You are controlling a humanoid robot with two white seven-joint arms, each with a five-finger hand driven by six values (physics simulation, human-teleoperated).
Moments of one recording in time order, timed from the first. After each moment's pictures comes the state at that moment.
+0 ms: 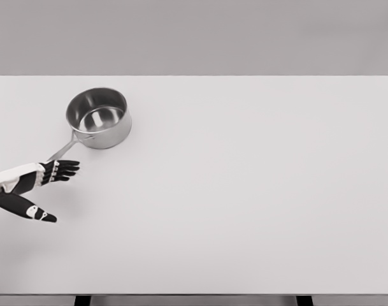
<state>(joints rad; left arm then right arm) -0.06 1.11 -0.41 -1.57 0.70 -0.12 -0.61 0.01 0.00 -0.30 0.05 0.25 -0.01 0.09</state>
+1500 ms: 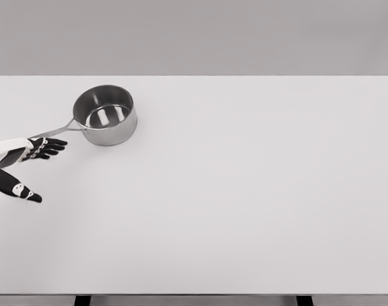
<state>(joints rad) -0.11 1.18 -0.25 -1.78 0.52 0.21 -0.61 0.01 0.00 -0.30 0.05 0.25 -0.01 0.09</state>
